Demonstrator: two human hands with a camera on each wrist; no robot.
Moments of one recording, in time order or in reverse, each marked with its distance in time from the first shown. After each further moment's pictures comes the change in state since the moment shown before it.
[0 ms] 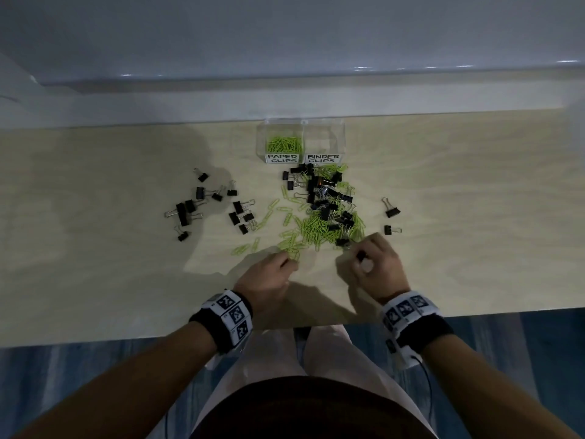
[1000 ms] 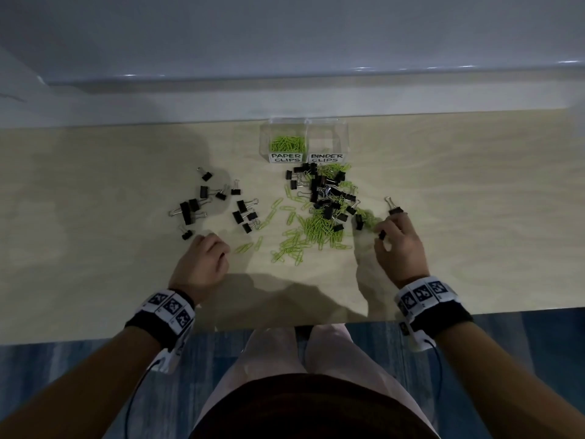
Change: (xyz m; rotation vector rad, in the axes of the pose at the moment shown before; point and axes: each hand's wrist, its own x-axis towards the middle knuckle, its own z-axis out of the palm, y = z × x) left_hand -0.054 -0.090 -0.033 0.060 0.259 -0.260; right_hand 0.023 0.008 -0.024 -0.141 0.168 -0.044
